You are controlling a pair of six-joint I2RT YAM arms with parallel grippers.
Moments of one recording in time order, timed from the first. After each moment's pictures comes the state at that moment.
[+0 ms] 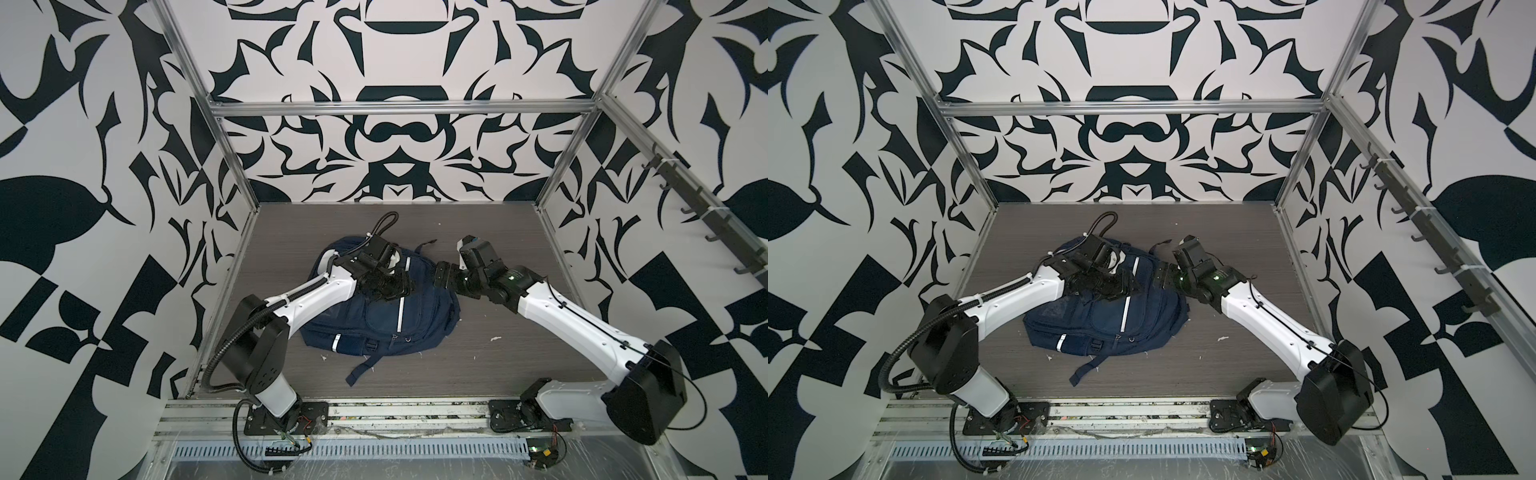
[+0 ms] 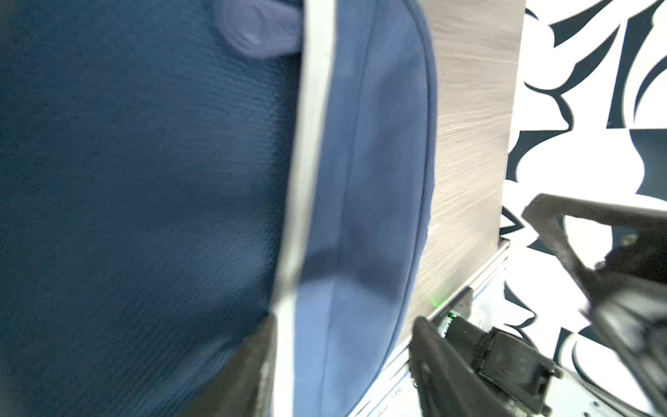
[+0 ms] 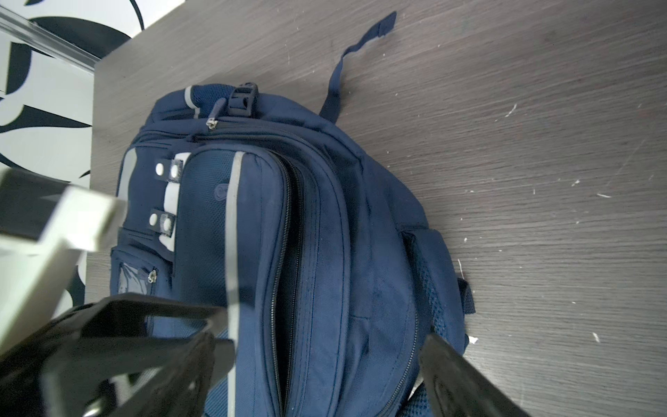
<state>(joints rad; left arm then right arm) -0.70 1.61 1.19 -0.54 0.40 -0.75 0.58 1.30 1.03 -0.58 -0.03 0.76</state>
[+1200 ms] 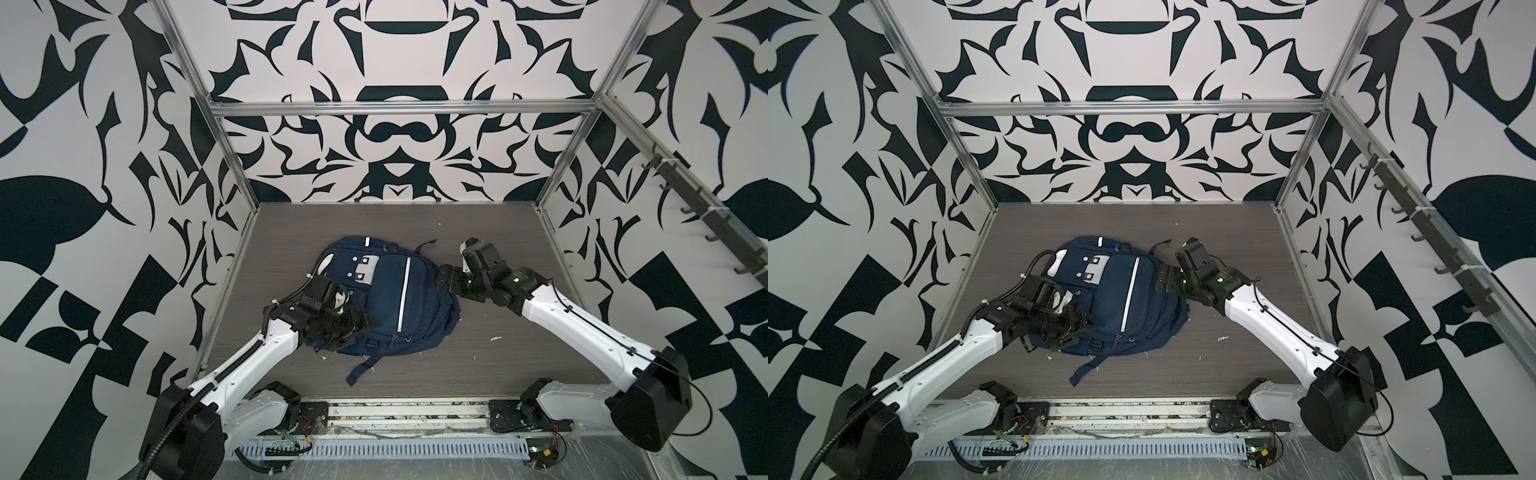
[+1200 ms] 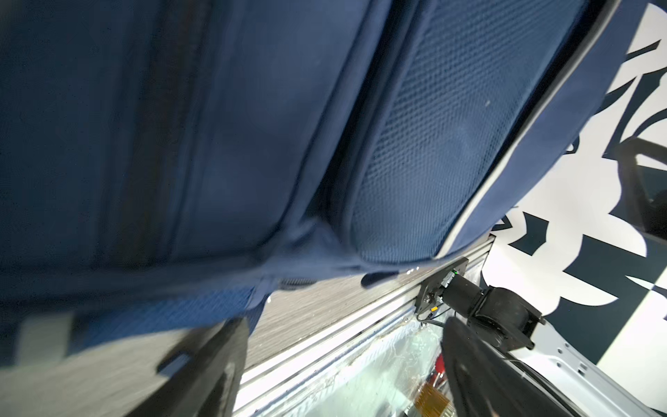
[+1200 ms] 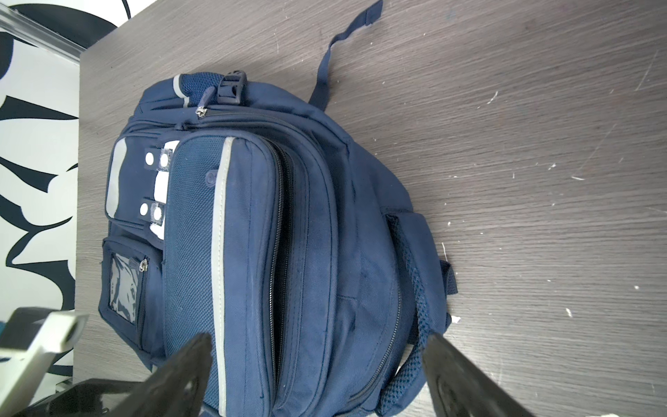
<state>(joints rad) -0.50 1.09 0.66 -0.62 0.54 -0.86 0.58 1.26 1.03 -0.64 -0.02 0.76</state>
